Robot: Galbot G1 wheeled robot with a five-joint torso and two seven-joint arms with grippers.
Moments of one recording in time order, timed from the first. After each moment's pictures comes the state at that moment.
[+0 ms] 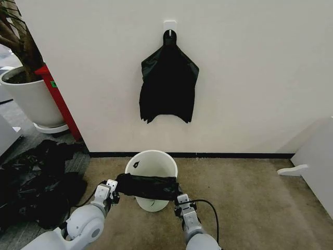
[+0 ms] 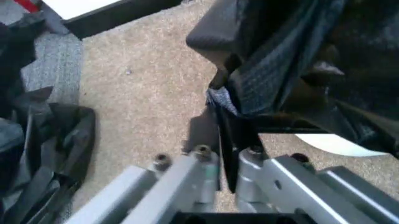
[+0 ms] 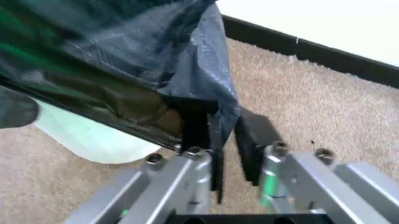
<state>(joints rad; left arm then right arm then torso) 1.26 -0.72 -0.07 -2.01 -0.83 0.58 -0.61 -1.30 1.16 -0.24 1.94 0.32 -0.45 0.65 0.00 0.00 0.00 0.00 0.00</state>
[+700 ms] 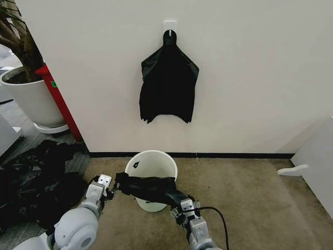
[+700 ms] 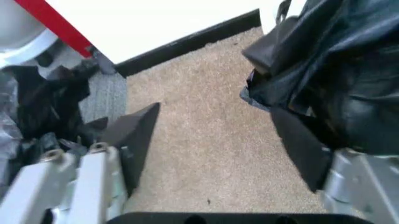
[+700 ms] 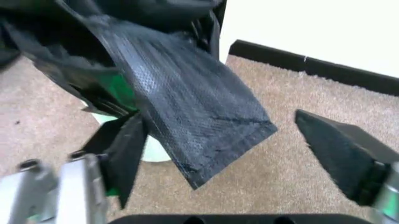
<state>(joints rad) 1.37 -0.60 -0.14 -2.25 -0.83 0.60 -0.75 -1.43 1.08 -0.24 2.18 0.32 -0.45 0.65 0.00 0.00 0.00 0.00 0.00</state>
